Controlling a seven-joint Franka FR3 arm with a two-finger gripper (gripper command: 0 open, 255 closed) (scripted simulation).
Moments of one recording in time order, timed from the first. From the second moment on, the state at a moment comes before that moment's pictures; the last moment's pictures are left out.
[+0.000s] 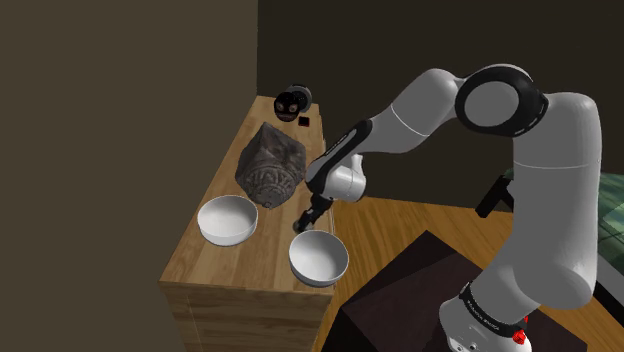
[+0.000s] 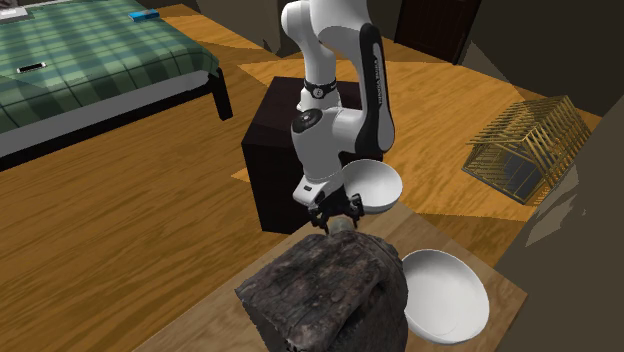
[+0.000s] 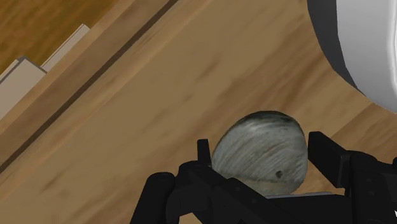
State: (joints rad) arm 0.14 0.52 0.09 -2.25 0.85 2.85 -0.81
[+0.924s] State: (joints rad) arm 0.21 0.33 0.00 -2.32 0.71 2.73 -0.65
